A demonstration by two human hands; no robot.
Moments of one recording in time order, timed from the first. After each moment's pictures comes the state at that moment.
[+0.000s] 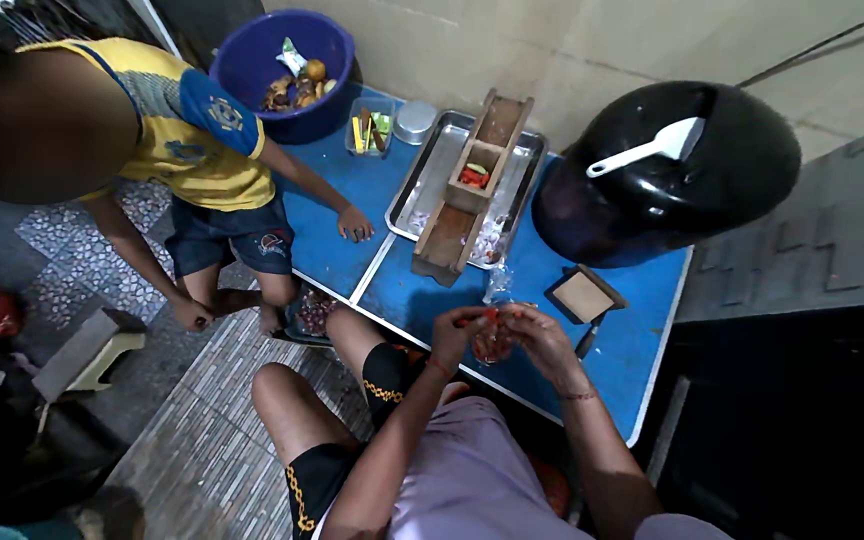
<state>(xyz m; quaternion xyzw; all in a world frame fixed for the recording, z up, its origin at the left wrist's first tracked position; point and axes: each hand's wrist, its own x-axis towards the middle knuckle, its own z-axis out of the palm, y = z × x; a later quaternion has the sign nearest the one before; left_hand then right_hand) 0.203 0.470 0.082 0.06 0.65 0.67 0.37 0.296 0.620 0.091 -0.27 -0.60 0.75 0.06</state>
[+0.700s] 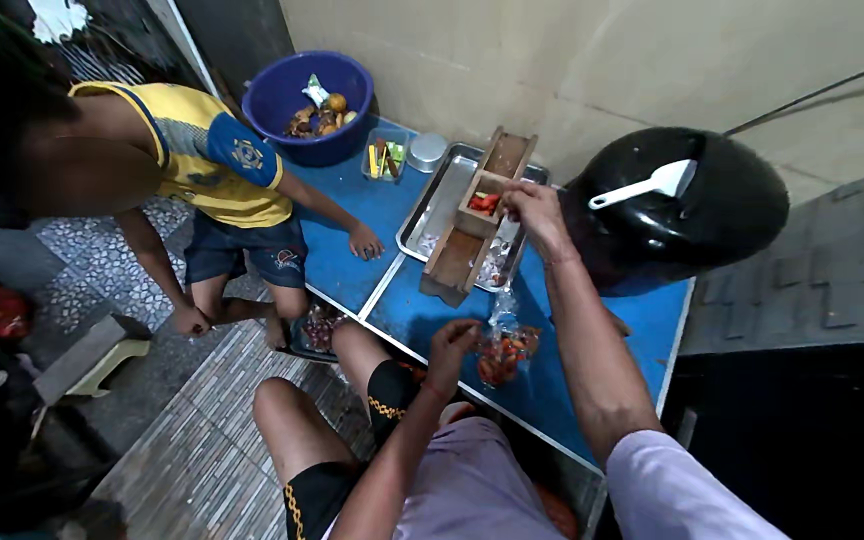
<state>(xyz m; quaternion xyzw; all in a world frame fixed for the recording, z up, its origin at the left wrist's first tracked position) 0.197 0.454 0.108 0.02 0.58 0.74 0.35 0.090 0.698 0.180 -0.25 -0.77 0.57 0.14</state>
